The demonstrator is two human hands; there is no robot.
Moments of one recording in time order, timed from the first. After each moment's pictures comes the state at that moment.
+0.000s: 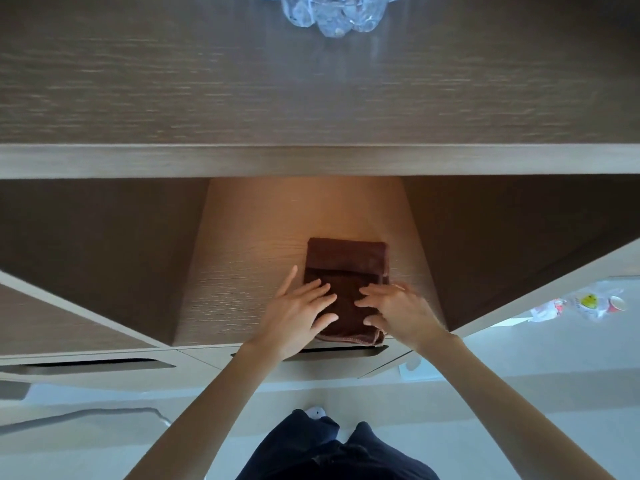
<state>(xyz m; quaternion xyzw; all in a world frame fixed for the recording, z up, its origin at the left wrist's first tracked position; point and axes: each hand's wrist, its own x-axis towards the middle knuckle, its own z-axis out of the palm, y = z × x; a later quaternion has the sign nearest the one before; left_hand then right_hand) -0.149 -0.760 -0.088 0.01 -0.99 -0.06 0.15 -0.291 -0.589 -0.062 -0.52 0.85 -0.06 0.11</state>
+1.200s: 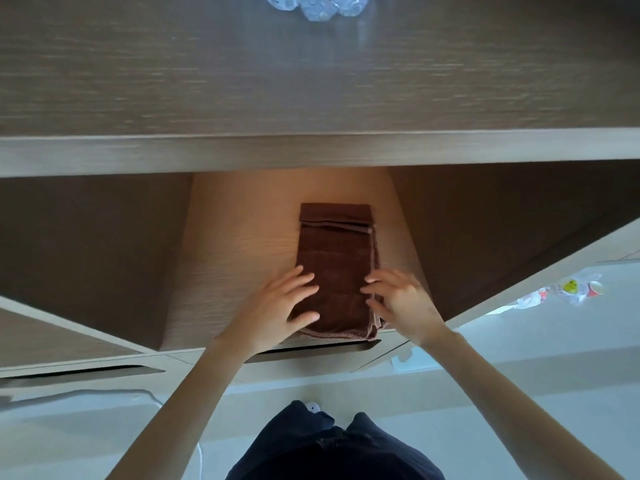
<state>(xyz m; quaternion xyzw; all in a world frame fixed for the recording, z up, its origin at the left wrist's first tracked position) -0.142 -0.784 -0.083 0.02 -0.97 -0.22 0.02 -0.296 -0.575 -0.066 -0.50 0.85 -0.18 0.02</state>
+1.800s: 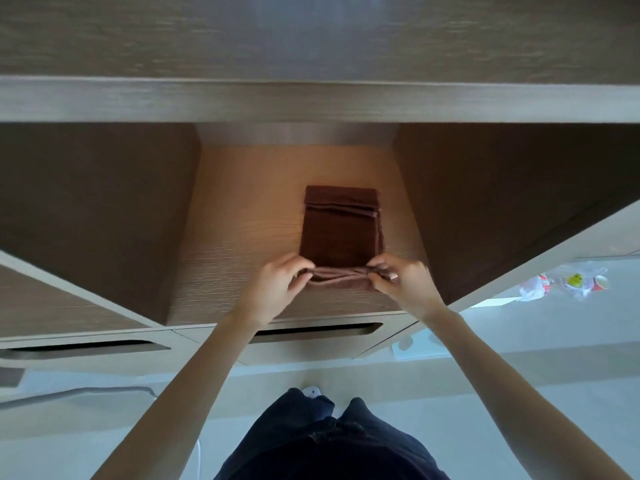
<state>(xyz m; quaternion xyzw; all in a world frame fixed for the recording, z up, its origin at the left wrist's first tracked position) -0.144 -0.778 -0.071 0.07 -0.95 -0.27 0.14 -0.297 -0.575 -0.063 -0.40 0.85 -0.32 0.10</state>
